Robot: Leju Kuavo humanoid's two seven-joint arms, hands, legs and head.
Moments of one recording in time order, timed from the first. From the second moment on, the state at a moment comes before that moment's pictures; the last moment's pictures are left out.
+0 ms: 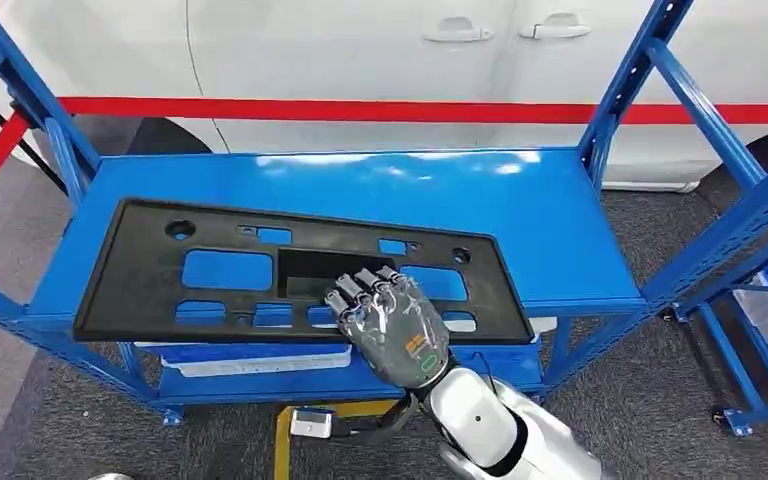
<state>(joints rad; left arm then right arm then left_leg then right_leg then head) -0.12 -0.23 0.85 -0.20 -1.23 0.26 -0.39 -0.48 -0.14 1.03 -1.50 1.46 -0.34 0.08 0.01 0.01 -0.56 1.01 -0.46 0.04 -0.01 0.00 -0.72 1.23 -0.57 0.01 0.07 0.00</state>
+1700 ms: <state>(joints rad) -0.12 -0.23 0.85 -0.20 -1.22 0.27 -0.37 -0.48 -0.14 0.99 -1.52 1.41 -0.37 0.07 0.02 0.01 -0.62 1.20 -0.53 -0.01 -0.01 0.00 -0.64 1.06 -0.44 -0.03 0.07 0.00</state>
